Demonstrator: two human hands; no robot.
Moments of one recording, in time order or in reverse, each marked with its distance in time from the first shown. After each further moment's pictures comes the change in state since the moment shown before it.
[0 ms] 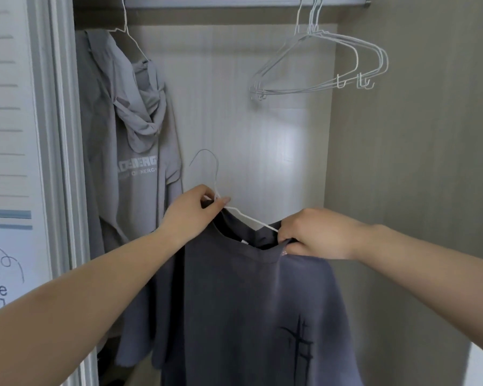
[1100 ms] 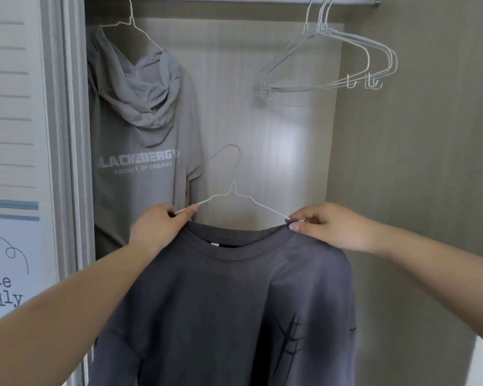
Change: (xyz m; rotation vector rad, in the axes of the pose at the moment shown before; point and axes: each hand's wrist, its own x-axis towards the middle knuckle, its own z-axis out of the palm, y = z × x) left_hand -0.013 -0.070 -0.018 0.204 0.064 -0.264; right_hand -0.007 0.009 0.006 0.673 0.066 0.396
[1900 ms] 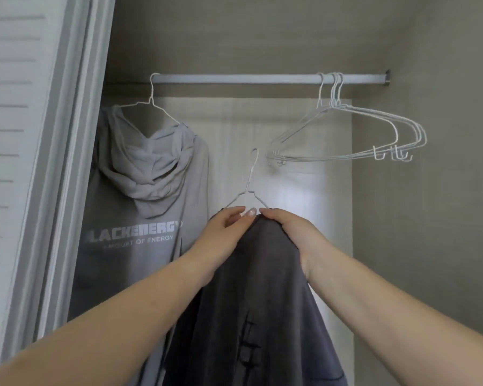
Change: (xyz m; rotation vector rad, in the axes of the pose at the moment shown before) left_hand 0.080 0.116 -0.005 -0.897 -0.244 0.101; right_hand 0.144 -0.080 -0.011 1.346 0.151 0.147
